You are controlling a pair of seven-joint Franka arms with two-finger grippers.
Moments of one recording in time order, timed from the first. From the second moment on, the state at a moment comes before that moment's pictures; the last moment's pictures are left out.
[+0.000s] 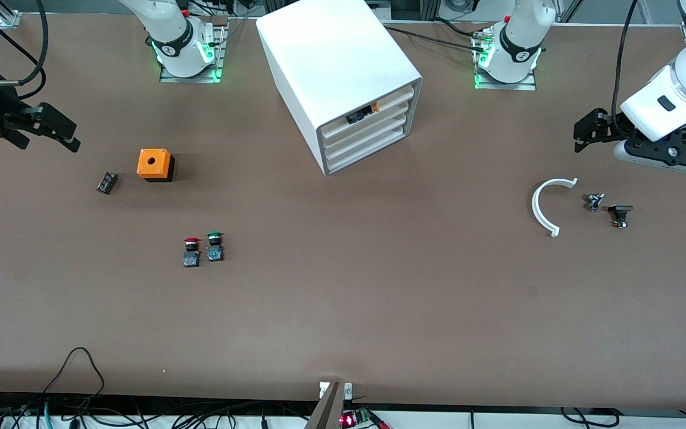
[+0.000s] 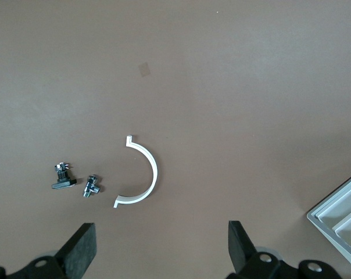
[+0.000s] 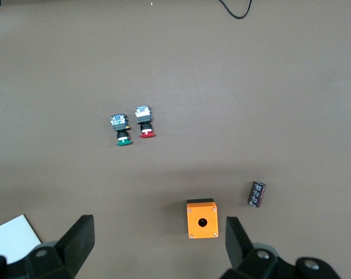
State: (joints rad) left arm -0.03 0.01 -0.08 -1.63 0.03 1.59 0.11; right arm 0.05 -0.07 0.00 -1.69 0.01 1.71 0.12
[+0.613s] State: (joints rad) left arm -0.03 0.01 -0.08 -1.63 0.03 1.59 0.11; right arm 0.06 0.00 0.01 -1.62 0.01 1.68 0.12
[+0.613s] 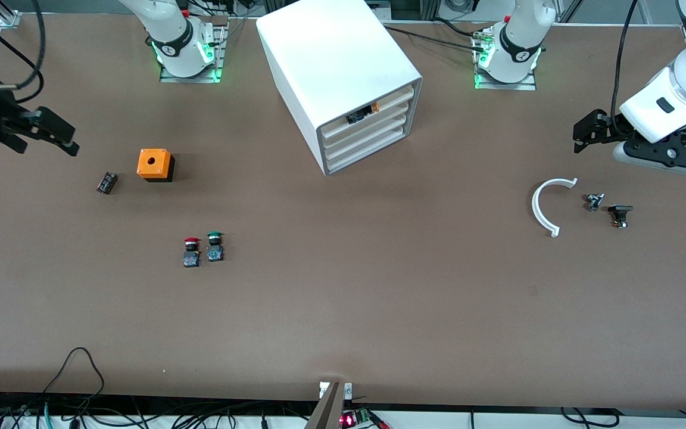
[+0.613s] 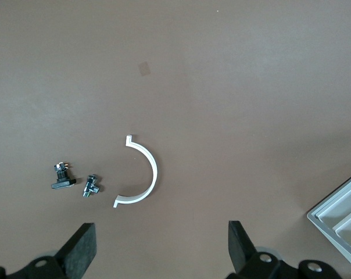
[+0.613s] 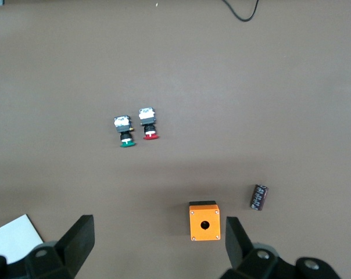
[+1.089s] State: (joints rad) left arm -0.03 0.01 -0.07 -1.63 0.03 1.58 0.11; right arm 0.13 0.15 0.01 -1.61 0.01 1.74 0.12
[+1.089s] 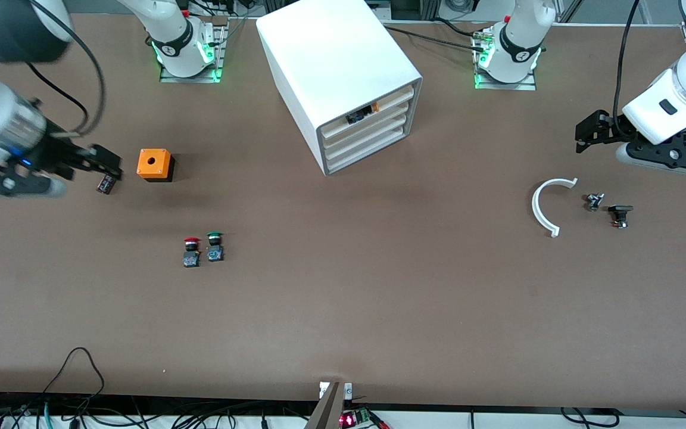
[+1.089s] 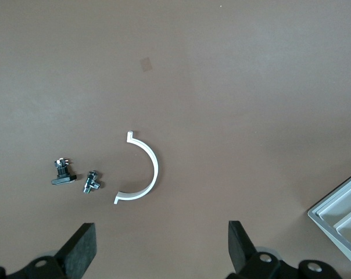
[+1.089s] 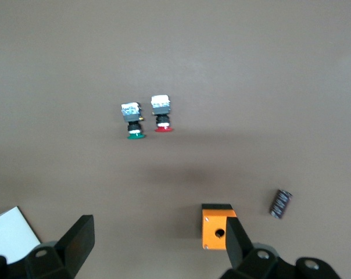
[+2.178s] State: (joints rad) left arm -0.01 0.12 -0.07 -1.63 -0.28 1.21 0.24; right arm 0.18 0.55 0.00 -1.61 0.01 2.10 0.09
